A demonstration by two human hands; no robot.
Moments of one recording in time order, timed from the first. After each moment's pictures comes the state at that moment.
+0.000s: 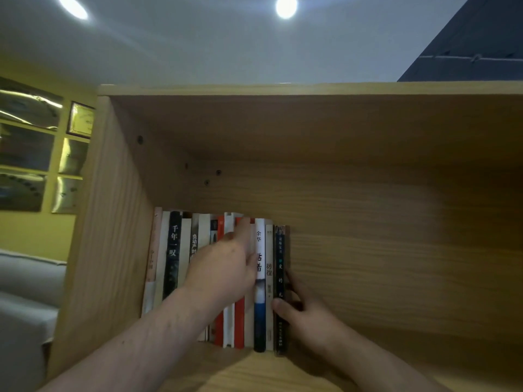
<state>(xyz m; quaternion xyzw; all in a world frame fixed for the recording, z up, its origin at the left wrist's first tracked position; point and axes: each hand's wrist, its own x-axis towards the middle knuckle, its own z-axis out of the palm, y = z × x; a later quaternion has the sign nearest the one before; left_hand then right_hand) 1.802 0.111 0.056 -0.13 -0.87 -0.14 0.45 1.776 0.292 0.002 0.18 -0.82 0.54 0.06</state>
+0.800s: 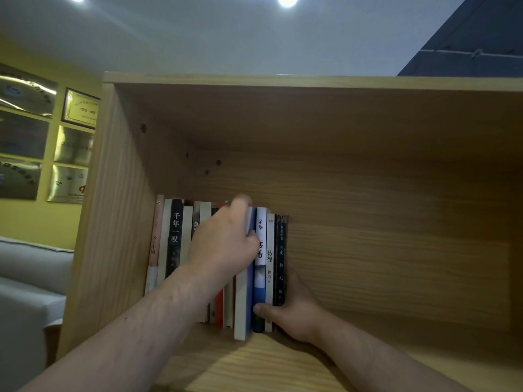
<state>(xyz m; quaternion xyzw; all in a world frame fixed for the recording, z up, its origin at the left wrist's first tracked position) 1.816 0.112 0.070 -0.14 -0.83 -0.27 0.47 1.762 0.283 -0.013 0.23 -0.87 0.41 0.14</state>
